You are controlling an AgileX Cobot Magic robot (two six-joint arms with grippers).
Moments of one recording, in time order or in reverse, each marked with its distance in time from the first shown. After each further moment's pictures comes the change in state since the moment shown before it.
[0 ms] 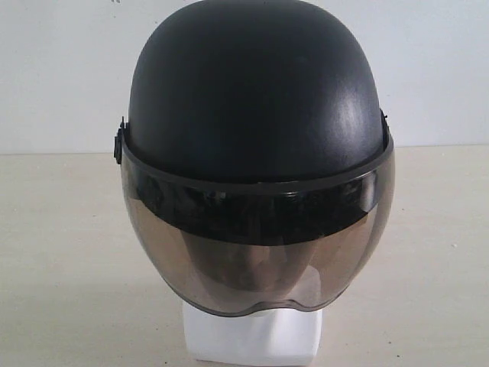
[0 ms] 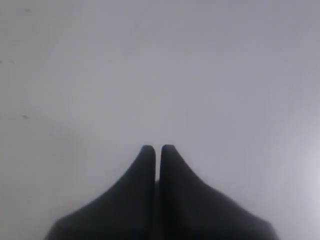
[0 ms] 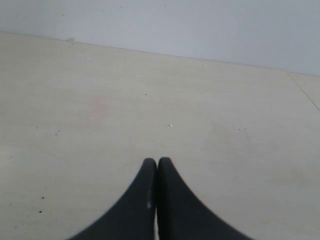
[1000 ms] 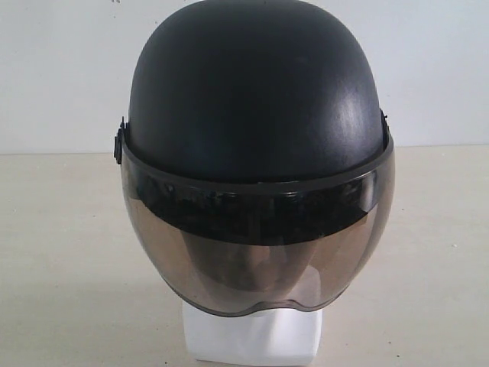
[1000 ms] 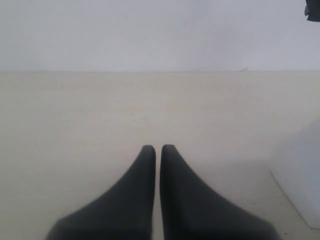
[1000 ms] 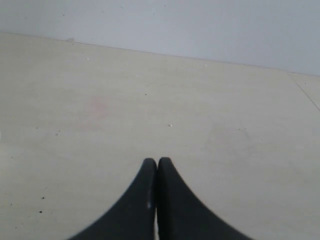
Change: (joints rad) left arm 0.000 -0.004 0.293 -1.397 0.494 1.961; right arm 0.000 0.000 0.000 0.002 0.001 0.000
